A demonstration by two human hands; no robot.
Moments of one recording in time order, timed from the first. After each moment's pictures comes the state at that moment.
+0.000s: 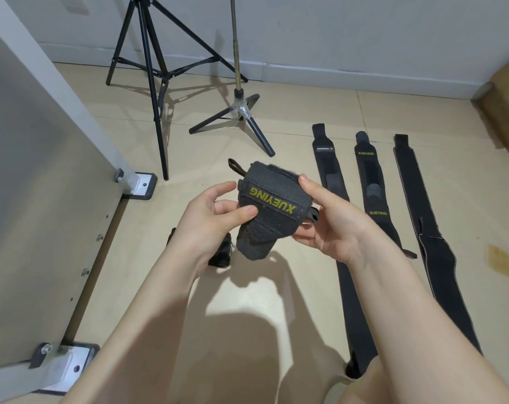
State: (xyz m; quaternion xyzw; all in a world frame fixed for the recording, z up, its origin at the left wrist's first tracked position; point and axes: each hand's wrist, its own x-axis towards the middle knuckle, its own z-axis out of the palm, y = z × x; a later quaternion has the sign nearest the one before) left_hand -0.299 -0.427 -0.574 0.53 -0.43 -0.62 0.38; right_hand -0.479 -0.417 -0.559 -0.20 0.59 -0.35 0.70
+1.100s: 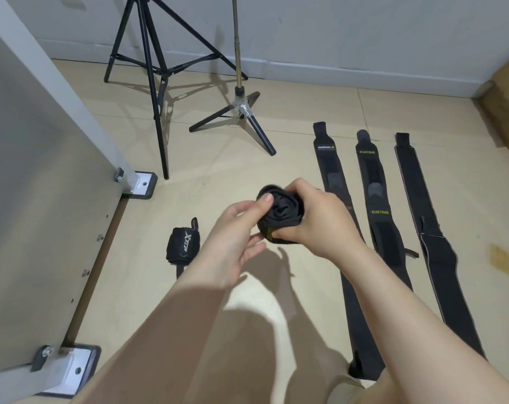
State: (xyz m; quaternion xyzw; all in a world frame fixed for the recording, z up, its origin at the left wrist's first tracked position) left_hand -0.321 -0.422 -0.593 0.57 -0.26 -0.71 0.31; right_hand -0.467 -0.419 -0.576 -0.69 0.67 -0.18 0.21
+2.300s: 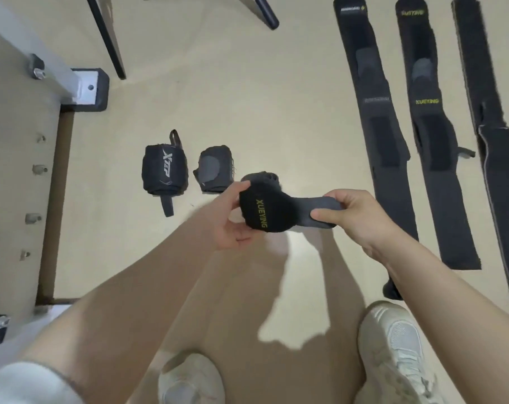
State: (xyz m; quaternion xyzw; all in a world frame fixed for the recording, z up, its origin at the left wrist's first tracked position) left_hand -0.277 -0.417 -0.805 0.61 -0.09 -0.79 0.06; right_hand -0.488 -0.350 -0.775 -0.33 0.72 -0.25 0.55
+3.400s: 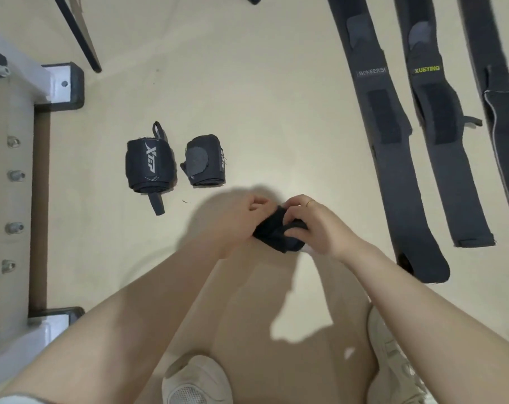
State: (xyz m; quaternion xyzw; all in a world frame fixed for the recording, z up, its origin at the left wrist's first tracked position) left_hand -0.291 -0.392 -0.856 0.55 -0.50 -0.67 -0.01; right_hand -0.465 -0.327 -0.844 -0.63 0.63 -0.10 0.44
